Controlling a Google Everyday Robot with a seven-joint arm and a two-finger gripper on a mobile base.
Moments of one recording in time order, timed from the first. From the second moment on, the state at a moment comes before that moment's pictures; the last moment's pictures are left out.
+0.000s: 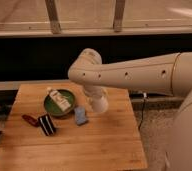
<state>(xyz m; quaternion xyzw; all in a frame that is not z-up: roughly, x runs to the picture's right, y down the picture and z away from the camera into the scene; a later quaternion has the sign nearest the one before) 0.006 0.031 0.698 -0.14 0.19 0.50 0.83</state>
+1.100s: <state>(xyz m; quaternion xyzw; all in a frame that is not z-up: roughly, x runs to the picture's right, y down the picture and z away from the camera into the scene) -0.172 0.019 0.654 -0.19 0.12 0.29 0.93</state>
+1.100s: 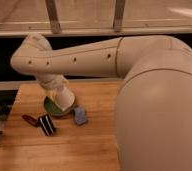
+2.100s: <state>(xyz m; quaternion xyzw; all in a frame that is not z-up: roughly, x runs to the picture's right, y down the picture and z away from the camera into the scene) -0.247 0.064 0.609 -0.20 0.09 0.21 0.95</state>
